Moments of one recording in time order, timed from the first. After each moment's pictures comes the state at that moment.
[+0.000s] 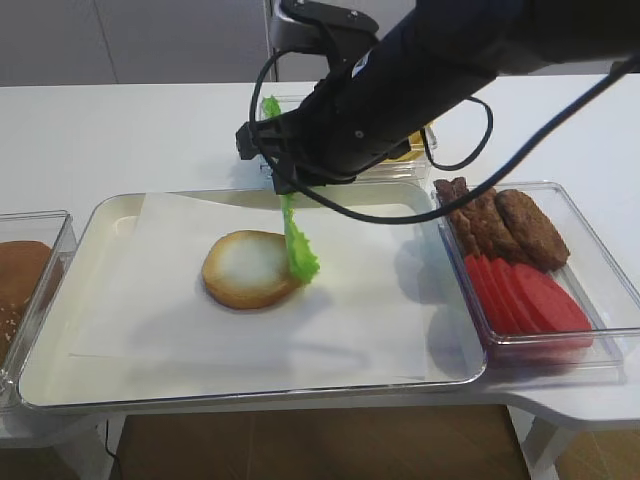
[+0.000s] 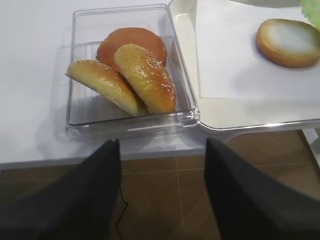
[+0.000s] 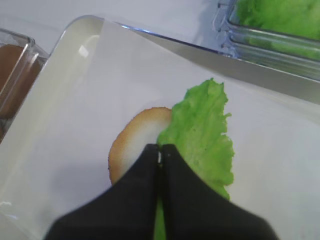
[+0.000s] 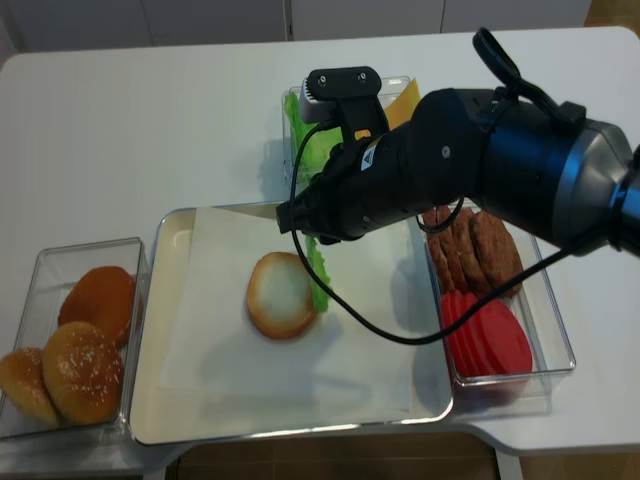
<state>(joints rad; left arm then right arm) 0.07 -0.02 -0.49 -0.08 1.18 -0.01 0.66 1.70 -1.25 0.47 0.51 -0.11</state>
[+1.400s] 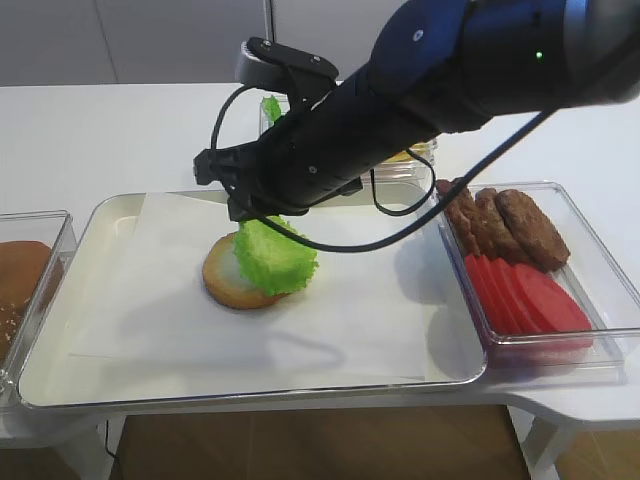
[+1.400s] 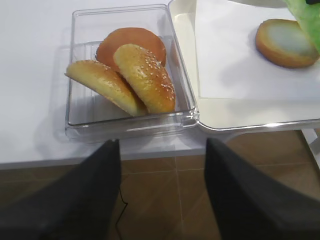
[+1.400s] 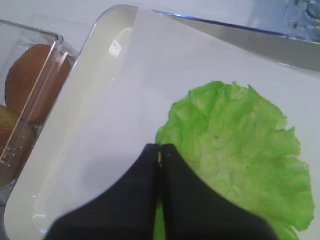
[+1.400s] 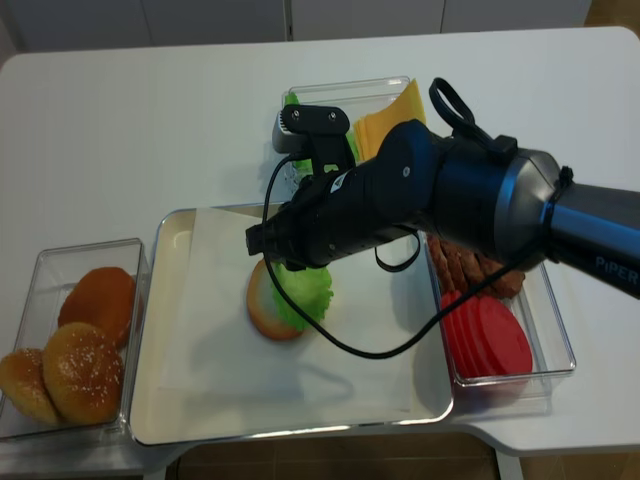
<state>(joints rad) 0.07 -0.02 -0.49 -0.09 1.18 -0.01 0.70 1.80 -1.25 0.78 0.43 -0.32</state>
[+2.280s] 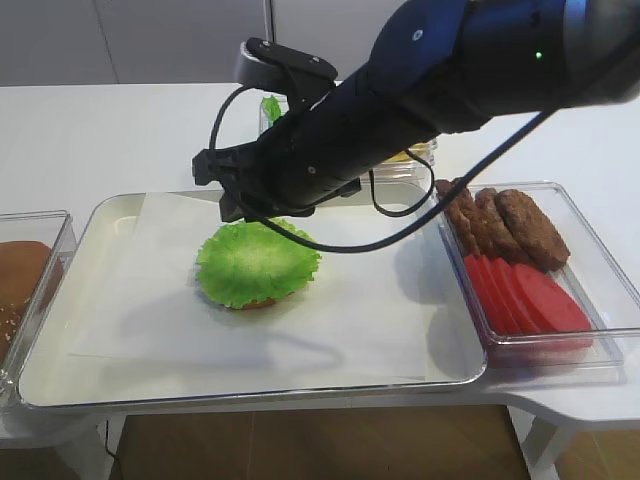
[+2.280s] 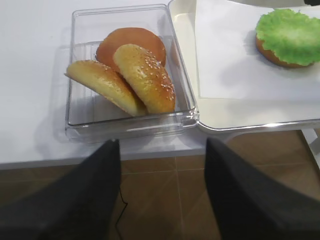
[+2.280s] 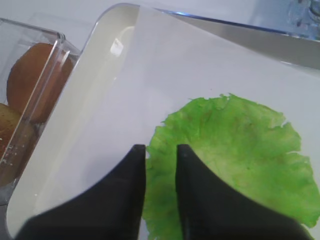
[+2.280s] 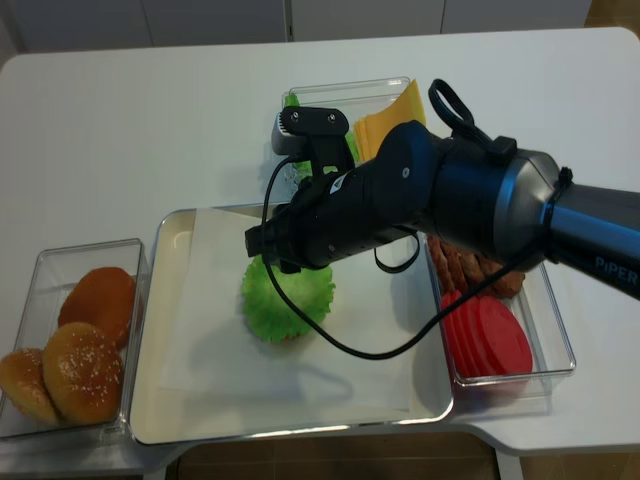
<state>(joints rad) 0.07 -0.02 -0.49 -0.09 1.18 -0.01 0.70 1.80 -1.25 0.78 0.43 -0.32</state>
